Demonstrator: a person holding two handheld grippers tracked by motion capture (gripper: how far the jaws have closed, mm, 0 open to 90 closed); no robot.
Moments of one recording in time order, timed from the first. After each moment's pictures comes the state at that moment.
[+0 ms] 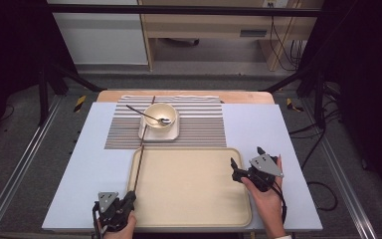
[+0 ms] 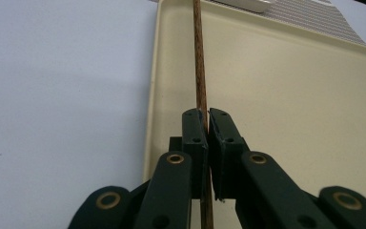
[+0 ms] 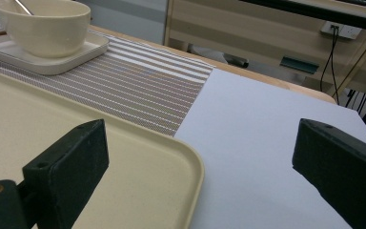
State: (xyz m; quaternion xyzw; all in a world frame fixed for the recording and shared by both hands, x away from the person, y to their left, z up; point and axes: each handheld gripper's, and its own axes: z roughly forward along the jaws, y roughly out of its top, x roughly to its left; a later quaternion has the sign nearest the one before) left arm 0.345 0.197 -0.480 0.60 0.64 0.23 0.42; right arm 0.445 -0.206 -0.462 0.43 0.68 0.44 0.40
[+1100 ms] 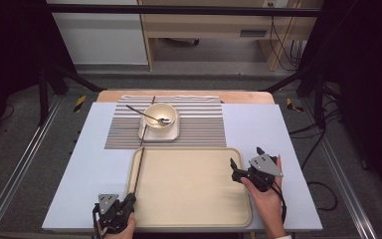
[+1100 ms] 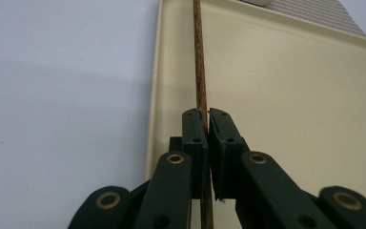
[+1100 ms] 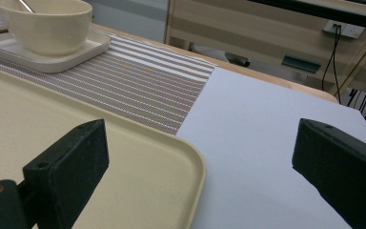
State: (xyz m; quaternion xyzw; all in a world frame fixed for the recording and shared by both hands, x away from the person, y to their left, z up) left arm 0.342 0.197 -0.483 0.60 0.65 0.23 0.42; right arm 0.445 -0.205 -0.462 0.43 0.68 0.44 0.40
